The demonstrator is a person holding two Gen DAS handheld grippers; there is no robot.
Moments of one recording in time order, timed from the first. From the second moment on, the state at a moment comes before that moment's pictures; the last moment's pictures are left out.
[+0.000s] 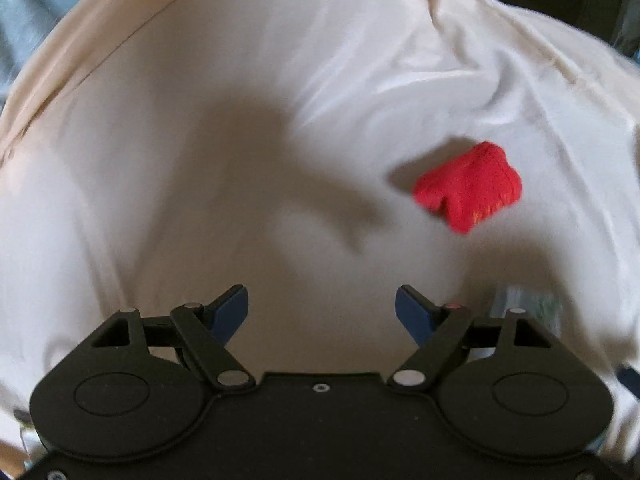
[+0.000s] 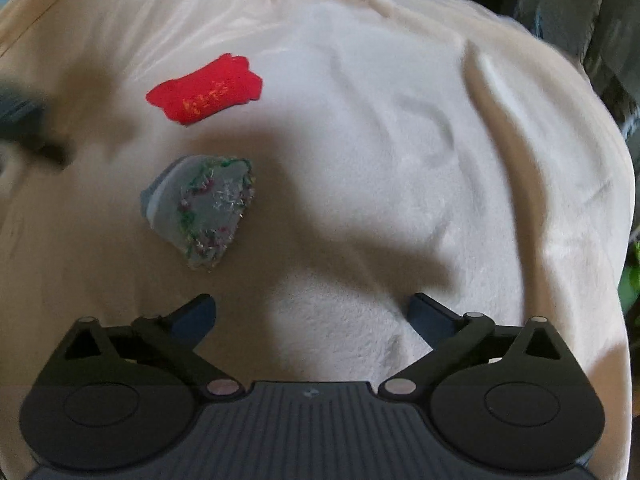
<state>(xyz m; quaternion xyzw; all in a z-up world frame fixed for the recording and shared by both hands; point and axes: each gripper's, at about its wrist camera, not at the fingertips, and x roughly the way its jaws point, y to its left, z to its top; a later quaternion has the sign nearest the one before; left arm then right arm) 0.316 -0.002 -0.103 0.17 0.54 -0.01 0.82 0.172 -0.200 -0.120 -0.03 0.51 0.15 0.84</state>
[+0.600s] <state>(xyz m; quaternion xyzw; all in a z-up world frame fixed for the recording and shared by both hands) 0.356 -0.068 -0.148 0.25 0.49 -0.02 0.83 0.164 -0.203 -0.125 -0.04 0.46 0.18 0.87</state>
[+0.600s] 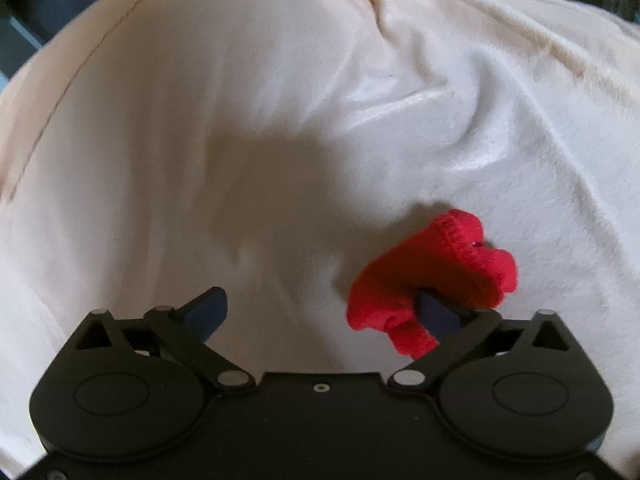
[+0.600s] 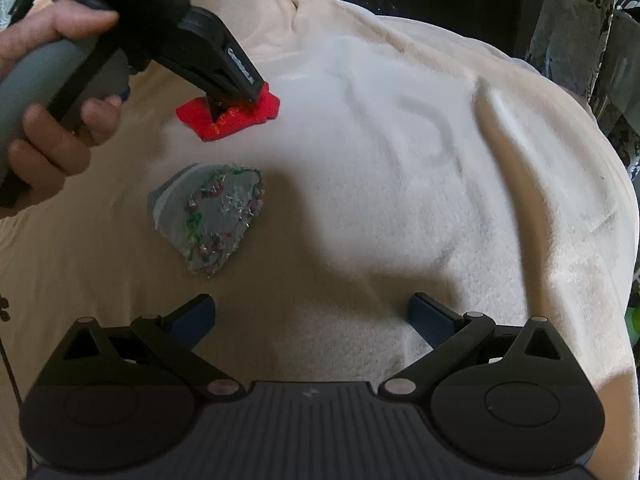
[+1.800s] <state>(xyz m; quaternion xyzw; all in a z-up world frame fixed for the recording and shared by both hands) 0.351 -0.061 -0.144 0.28 0.49 -0.07 0.83 0.195 -0.143 -0.104 0.02 0.49 0.24 0.84</state>
